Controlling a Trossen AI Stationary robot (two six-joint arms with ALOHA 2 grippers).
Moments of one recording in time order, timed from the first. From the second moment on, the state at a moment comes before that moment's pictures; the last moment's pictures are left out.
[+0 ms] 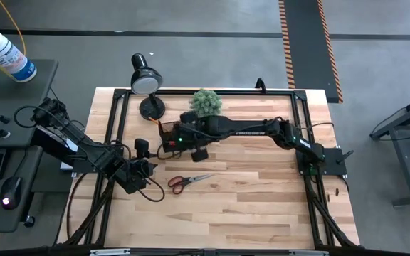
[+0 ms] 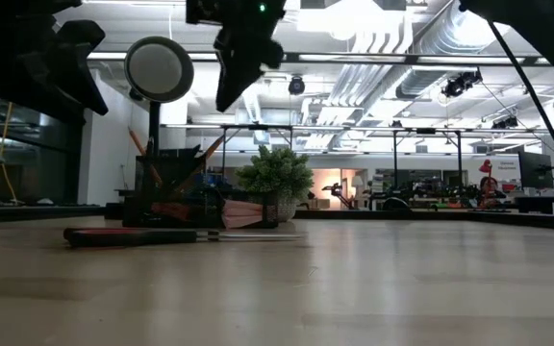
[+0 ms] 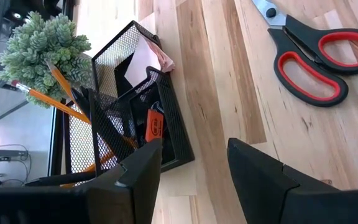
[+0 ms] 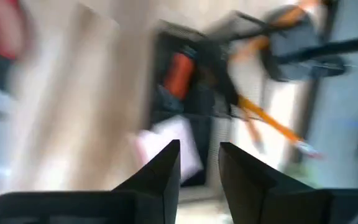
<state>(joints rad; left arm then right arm) -0.54 1.08 0.66 -0.79 -0.77 -0.19 0.01 2.31 2.36 -1.13 0.31 -0.43</state>
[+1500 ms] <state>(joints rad) -0.73 1.07 0.60 -0.86 -0.66 -0.33 0.11 2.56 2.34 -0.83 -0.18 -0.34</state>
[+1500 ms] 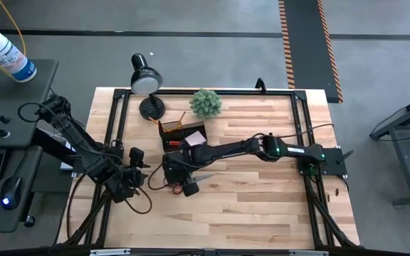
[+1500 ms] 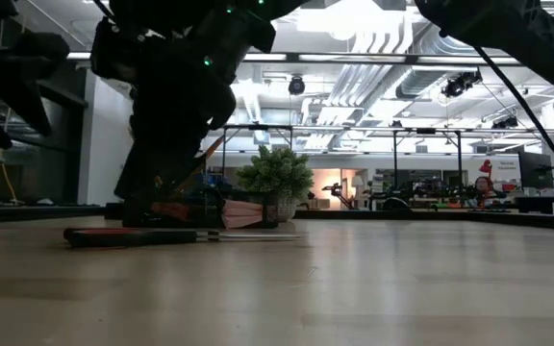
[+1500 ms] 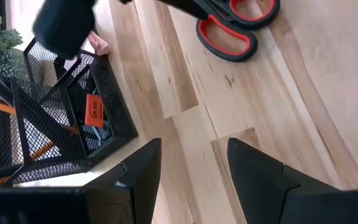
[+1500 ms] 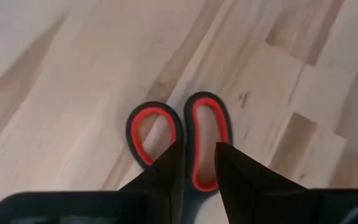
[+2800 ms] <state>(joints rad) -0.73 1.07 0.60 -0.87 -0.69 -0.32 0.14 2.61 2.34 -0.77 -0.11 -0.34</state>
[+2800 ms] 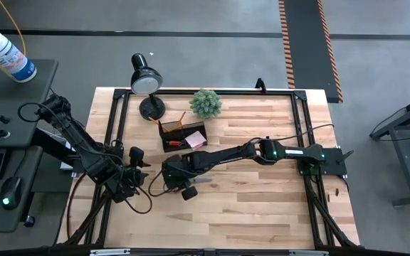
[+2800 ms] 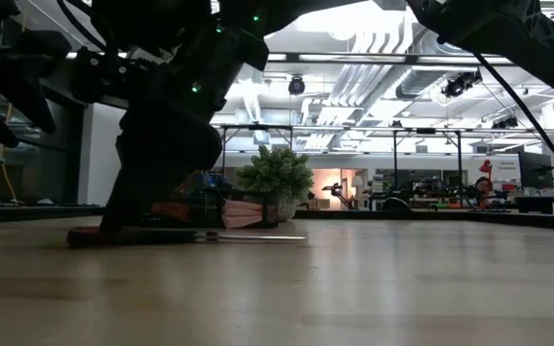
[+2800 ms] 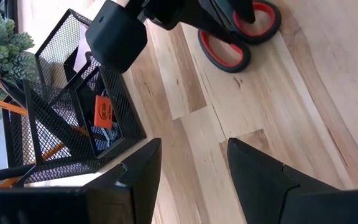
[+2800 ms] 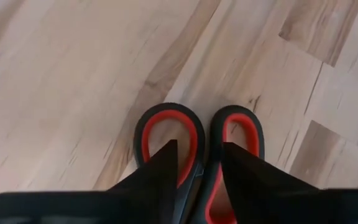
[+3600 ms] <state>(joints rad) -0.73 1.07 0.60 -0.87 -0.69 -0.32 0.14 2.61 2.34 -0.78 -0.09 -0.27</state>
